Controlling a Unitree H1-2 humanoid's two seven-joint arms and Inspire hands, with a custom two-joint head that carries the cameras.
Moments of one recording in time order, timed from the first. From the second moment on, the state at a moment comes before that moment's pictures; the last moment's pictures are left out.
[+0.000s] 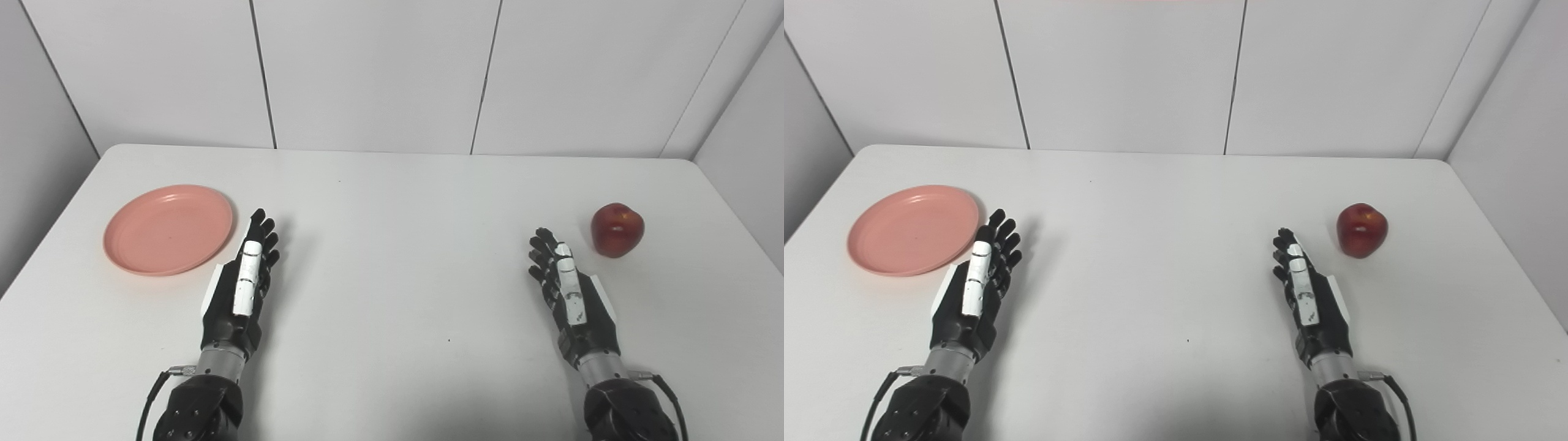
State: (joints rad) left arm 0.04 -0.02 0.01 -0.30 -0.09 0.30 -0.03; right arm -0.02 -0.08 -0.05 -0.17 0.11 0.25 0.06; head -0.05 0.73
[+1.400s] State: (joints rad) left arm 0.04 -0.02 0.01 -0.30 -0.10 0.30 -0.02; right arm -0.02 -0.08 -0.05 -0.15 0.11 0.23 0.07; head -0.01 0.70
